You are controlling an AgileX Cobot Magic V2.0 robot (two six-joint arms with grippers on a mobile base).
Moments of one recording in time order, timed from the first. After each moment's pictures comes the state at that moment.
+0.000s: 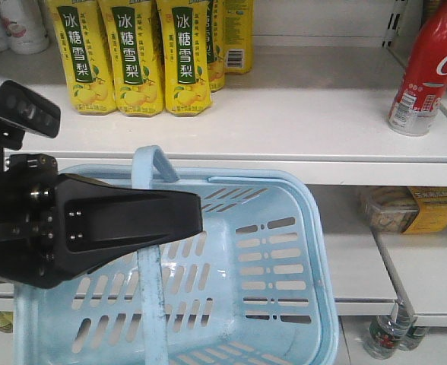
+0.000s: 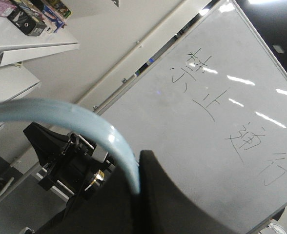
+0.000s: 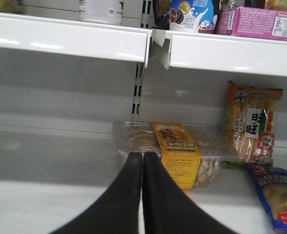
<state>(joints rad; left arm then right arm) -0.38 1.12 -0.79 1.30 -1.19 -2.15 -0.03 -0.01 0.03 -0.40 0.09 0.30</state>
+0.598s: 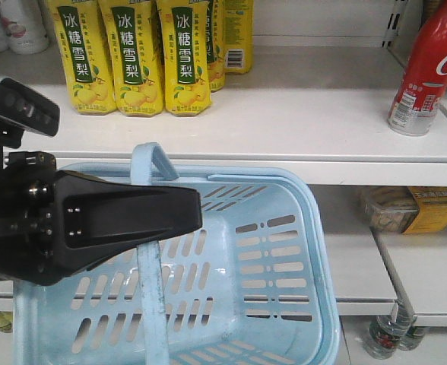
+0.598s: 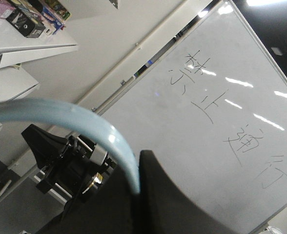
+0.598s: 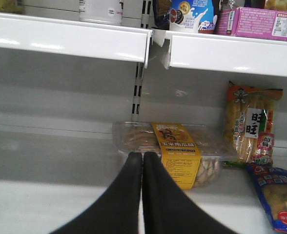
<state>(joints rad) -0.38 1.12 -0.79 1.28 -1.19 -2.15 -0.03 -0.01 0.03 -0.40 0.09 0.30</state>
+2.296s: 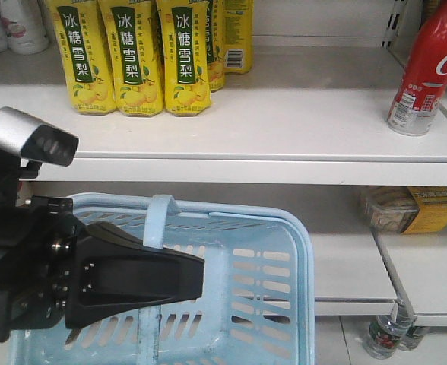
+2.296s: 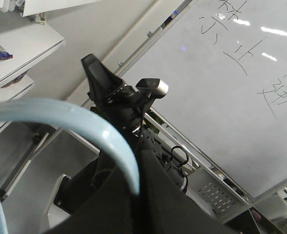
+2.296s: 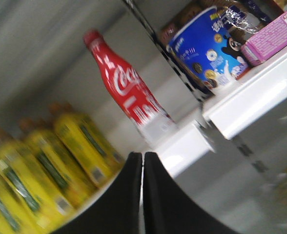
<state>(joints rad) -0.38 1.12 -0.79 1.50 -1.20 -2.16 -0.03 -0.01 0.03 -0.01 -0.27 0.77</state>
